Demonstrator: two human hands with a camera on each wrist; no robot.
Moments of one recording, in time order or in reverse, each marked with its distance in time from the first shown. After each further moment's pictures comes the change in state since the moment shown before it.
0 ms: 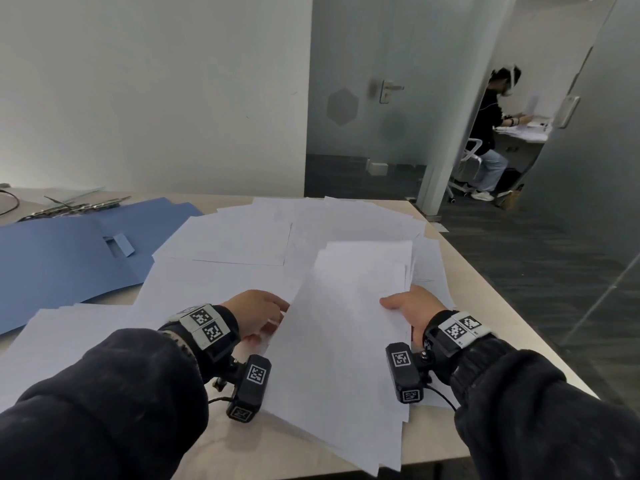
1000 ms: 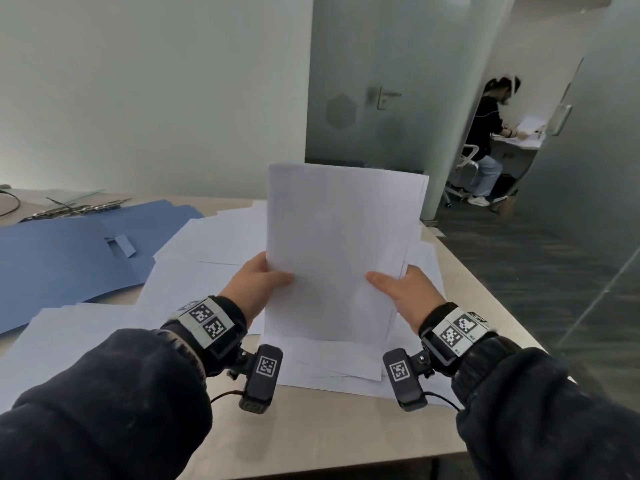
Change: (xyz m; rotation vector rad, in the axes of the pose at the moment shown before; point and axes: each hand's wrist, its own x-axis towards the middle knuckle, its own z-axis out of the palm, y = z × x) left_hand -0.019 0.027 0.003 -0.531 0.149 0.441; right_hand -0.031 -0.026 0.012 -0.002 0.032 -0.412
